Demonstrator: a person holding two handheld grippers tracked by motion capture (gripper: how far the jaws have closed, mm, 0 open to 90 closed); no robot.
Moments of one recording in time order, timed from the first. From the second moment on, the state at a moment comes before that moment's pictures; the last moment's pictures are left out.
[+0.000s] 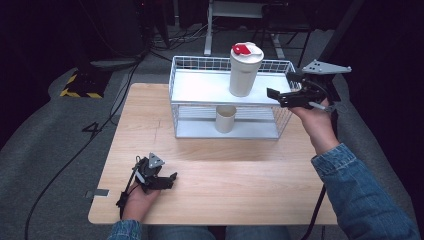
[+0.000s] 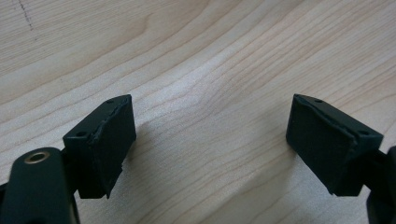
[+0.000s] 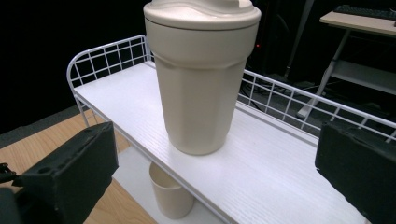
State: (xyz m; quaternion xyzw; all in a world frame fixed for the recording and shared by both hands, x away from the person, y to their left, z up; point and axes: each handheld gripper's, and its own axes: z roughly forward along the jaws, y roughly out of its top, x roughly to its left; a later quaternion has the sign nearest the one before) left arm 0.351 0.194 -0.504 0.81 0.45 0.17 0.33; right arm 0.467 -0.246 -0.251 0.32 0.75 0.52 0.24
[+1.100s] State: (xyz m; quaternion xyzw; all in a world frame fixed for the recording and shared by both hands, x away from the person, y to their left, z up) left arm 0.356 0.192 -0.504 0.81 0.45 0.17 0.33; right arm 0.402 -0.320 -0.319 0.36 0.78 0.46 0.23
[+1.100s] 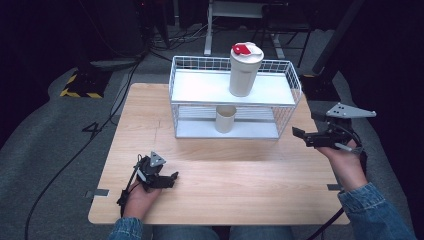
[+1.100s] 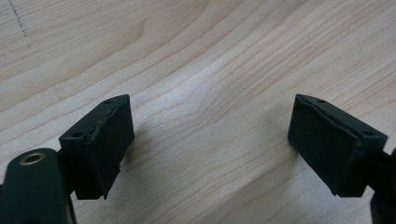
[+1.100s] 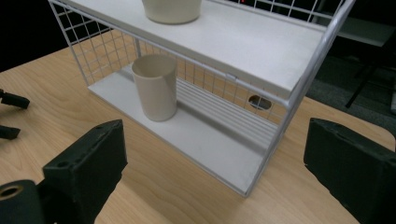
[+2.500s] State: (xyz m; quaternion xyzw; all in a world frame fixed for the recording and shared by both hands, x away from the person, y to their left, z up) left arm 0.356 0.192 -0.504 0.81 0.45 0.17 0.33; right arm 0.376 -0.331 -0.468 0.44 0.80 0.37 0.17
